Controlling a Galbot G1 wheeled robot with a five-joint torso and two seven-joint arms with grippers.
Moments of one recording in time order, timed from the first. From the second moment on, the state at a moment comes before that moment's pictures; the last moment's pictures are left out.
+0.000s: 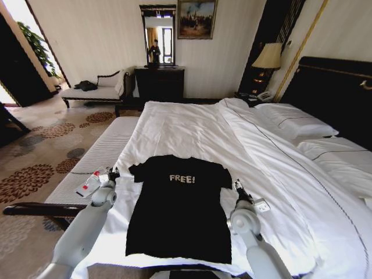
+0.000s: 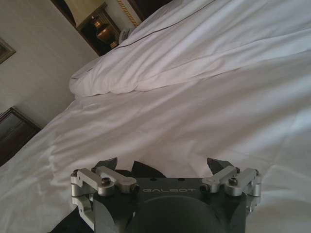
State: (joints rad) left arm 1.00 -0.99 -0.44 -1.48 -0.65 0.19 -0.35; right arm -1.22 1.25 0.40 1.93 1.06 0.07 0.85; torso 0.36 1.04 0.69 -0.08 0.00
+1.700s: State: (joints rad) left arm 1.48 -1.14 -0.91 -2.12 -0.99 0.18 -0.24; right arm -0.96 1.21 0.44 1.45 1.37 -0.07 0.37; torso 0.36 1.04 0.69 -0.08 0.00
